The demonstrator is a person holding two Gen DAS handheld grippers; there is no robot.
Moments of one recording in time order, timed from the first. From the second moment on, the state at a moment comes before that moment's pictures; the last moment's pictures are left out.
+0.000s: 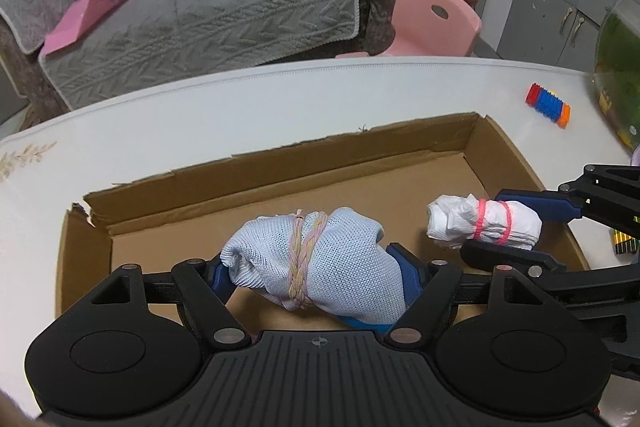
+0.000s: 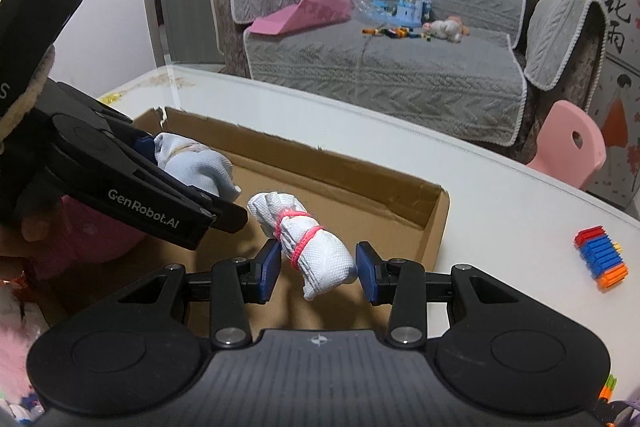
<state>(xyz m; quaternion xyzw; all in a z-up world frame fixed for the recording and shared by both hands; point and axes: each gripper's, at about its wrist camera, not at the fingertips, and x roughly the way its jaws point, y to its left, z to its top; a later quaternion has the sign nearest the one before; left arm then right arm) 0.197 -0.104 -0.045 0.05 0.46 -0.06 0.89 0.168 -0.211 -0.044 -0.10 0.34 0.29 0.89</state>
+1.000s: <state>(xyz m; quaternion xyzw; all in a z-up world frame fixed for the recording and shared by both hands) 0.139 -0.090 0.022 0.03 0.42 -0.08 0.90 0.129 -0.221 0.015 -0.14 0.28 0.29 0.90</state>
